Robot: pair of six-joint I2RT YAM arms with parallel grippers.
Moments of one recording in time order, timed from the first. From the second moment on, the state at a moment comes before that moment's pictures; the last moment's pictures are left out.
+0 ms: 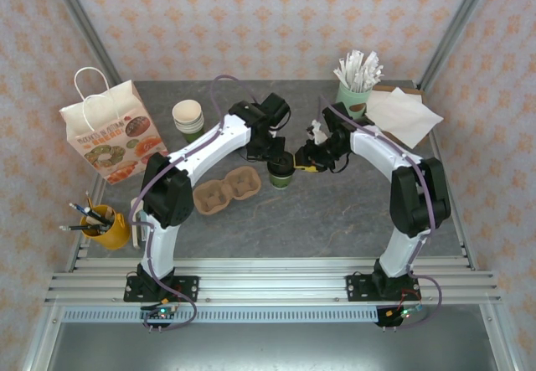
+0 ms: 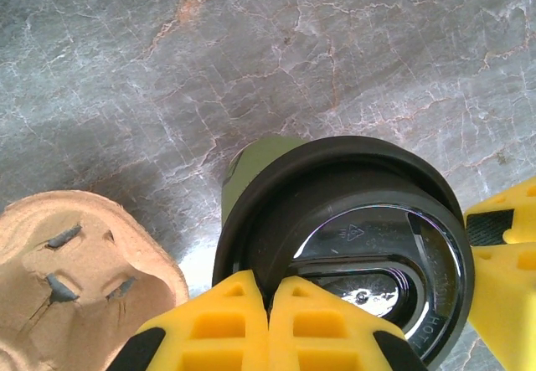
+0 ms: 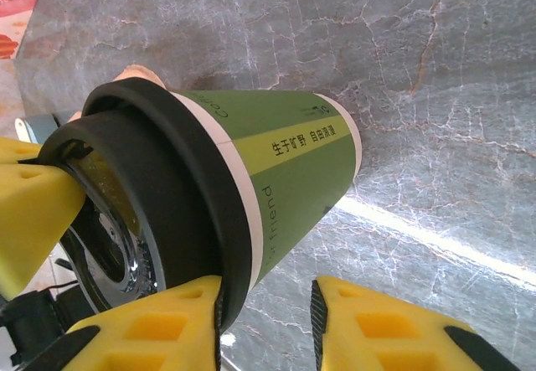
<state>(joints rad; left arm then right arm) -0.61 2.04 1.89 -1.14 0.08 -0.56 0.33 1.77 1.32 -0.81 -0.63 0.35</state>
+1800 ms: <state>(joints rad) -0.57 2.10 2.03 -1.13 -0.14 -1.02 0.34 1.71 1.22 -0.27 -0.36 0.83</state>
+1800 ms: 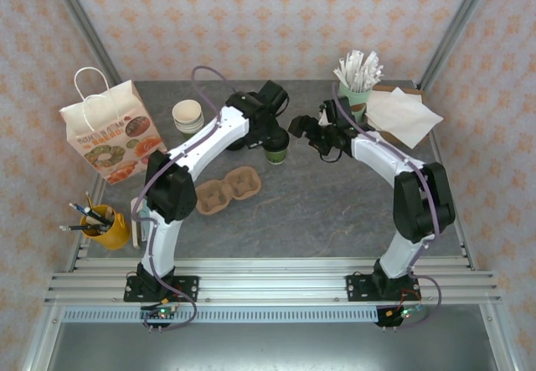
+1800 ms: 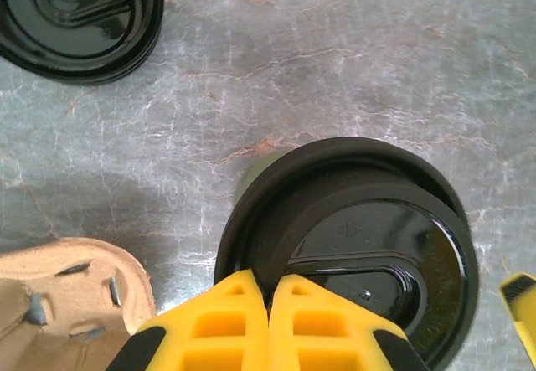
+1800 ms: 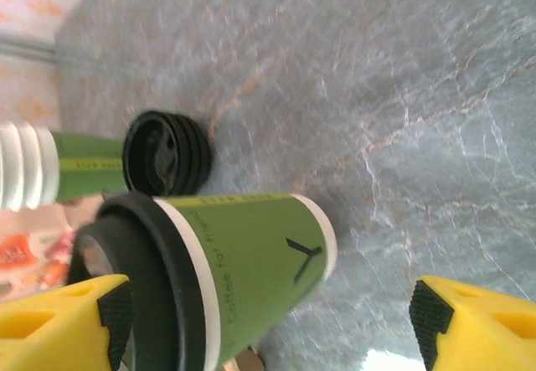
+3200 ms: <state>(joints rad) -0.57 2.28 2.27 -1.34 -0.24 -1.56 0.34 1.85 1.19 -0.11 -0.70 1.01</state>
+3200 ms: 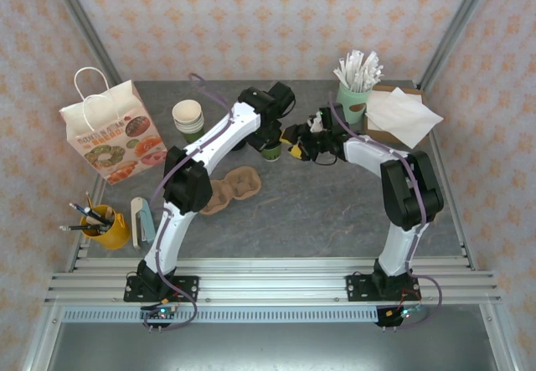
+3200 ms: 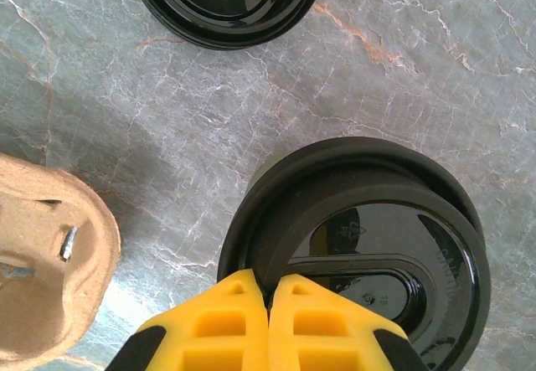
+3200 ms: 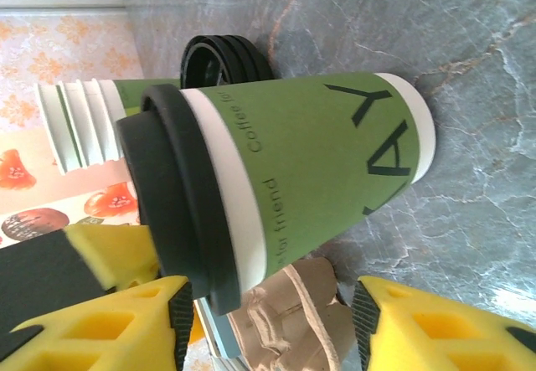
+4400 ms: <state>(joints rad) -0.57 2.23 2.15 -1.23 -0.24 -1.52 0.34 2.08 1.64 -0.73 -0.70 0.85</state>
